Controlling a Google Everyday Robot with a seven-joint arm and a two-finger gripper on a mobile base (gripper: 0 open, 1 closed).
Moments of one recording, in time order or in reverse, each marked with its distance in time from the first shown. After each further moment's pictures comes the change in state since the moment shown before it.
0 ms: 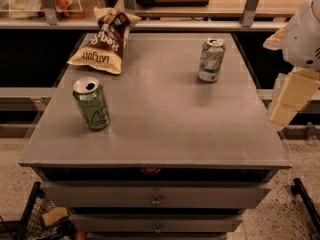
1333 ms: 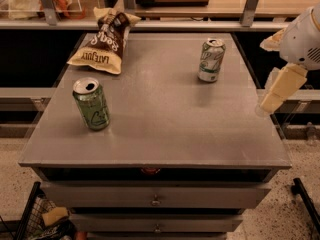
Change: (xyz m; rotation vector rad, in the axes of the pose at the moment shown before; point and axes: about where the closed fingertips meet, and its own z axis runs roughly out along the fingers) arm 0.008 -0.046 0.038 -0.007 -0.173 0.076
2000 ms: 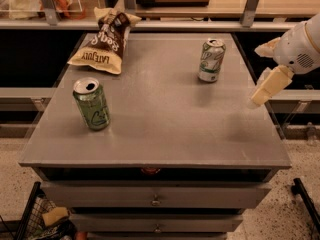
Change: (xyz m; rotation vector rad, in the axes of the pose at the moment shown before) arm 0.012 -0.043 0.046 -0.033 -0.167 0.093
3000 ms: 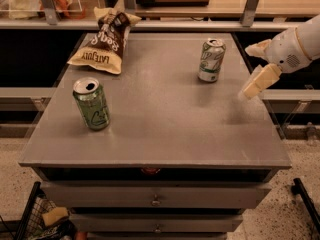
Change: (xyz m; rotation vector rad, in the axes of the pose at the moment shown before) arm -0.002 -0.039 0.034 -0.046 -0.155 0.000
